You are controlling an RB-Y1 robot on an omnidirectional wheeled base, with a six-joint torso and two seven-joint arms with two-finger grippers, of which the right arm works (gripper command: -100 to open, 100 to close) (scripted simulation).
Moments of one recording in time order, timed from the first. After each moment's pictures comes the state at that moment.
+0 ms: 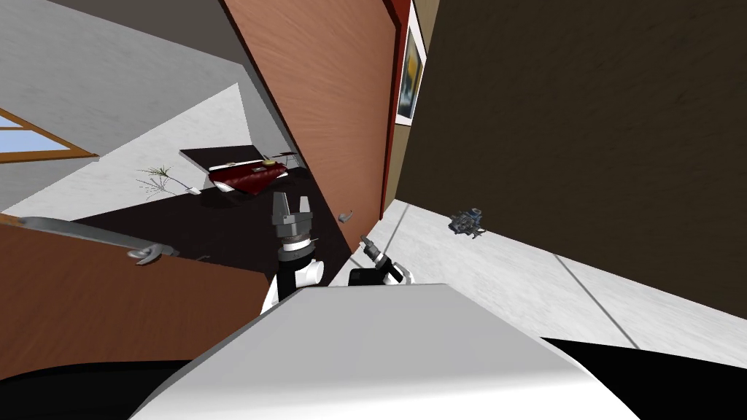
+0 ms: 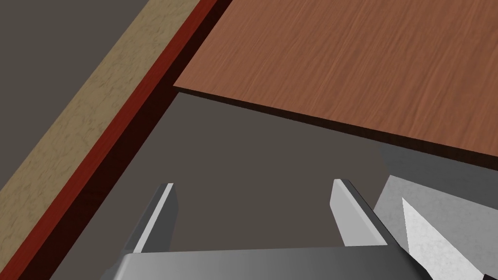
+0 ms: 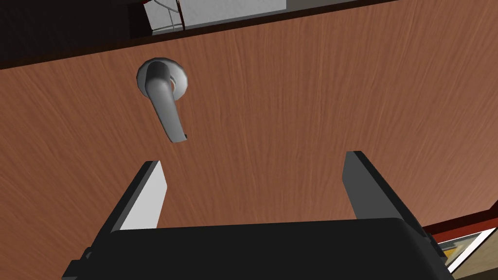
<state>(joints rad) 0.00 -0.18 0.81 -1.15 -0.04 -0.73 -0.17</state>
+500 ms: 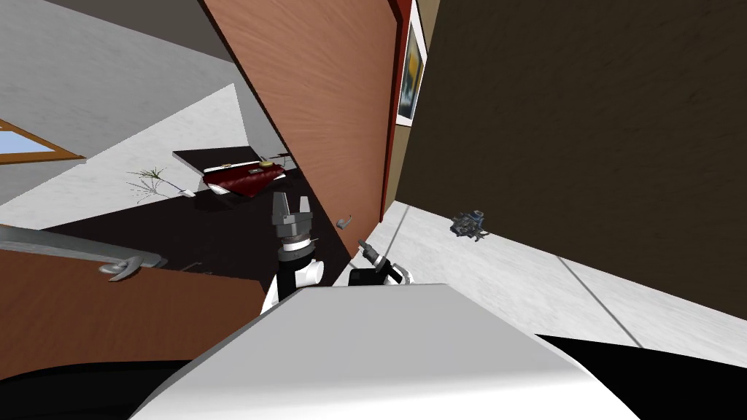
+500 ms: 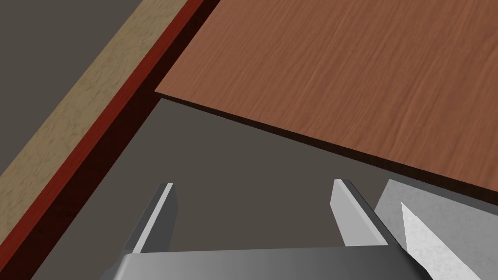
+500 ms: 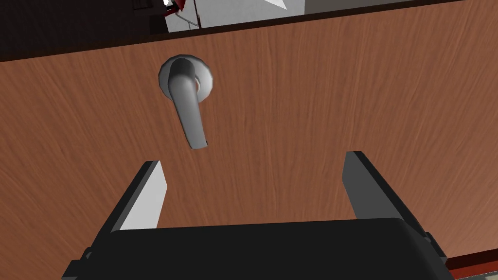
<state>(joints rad) -0.04 -0.18 0.88 -1.06 -0.04 -0.75 -0.17</state>
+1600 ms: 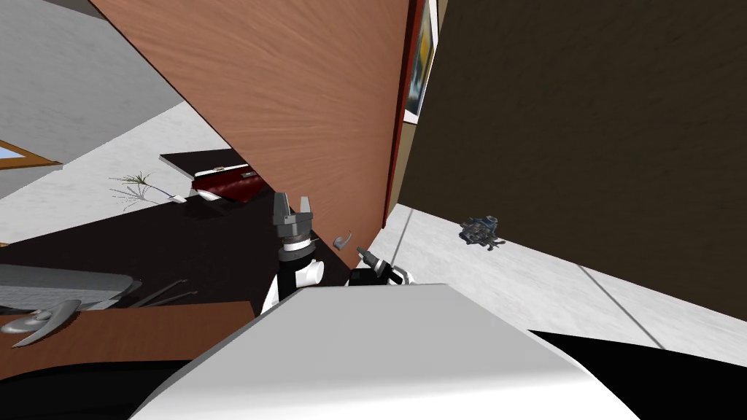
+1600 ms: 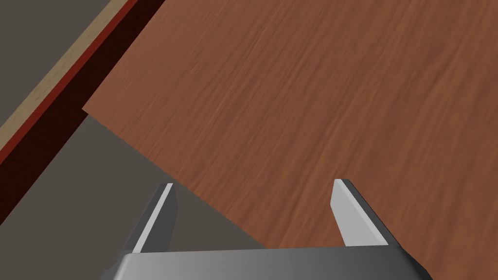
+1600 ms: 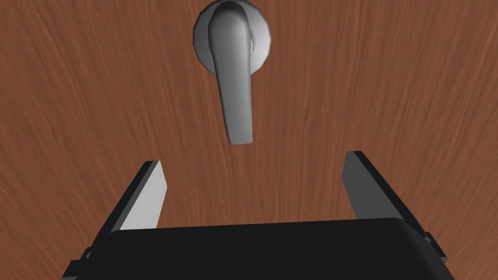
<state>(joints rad) -0.10 -0.18 0.97 -0.89 -0.03 -0.79 -0.16</state>
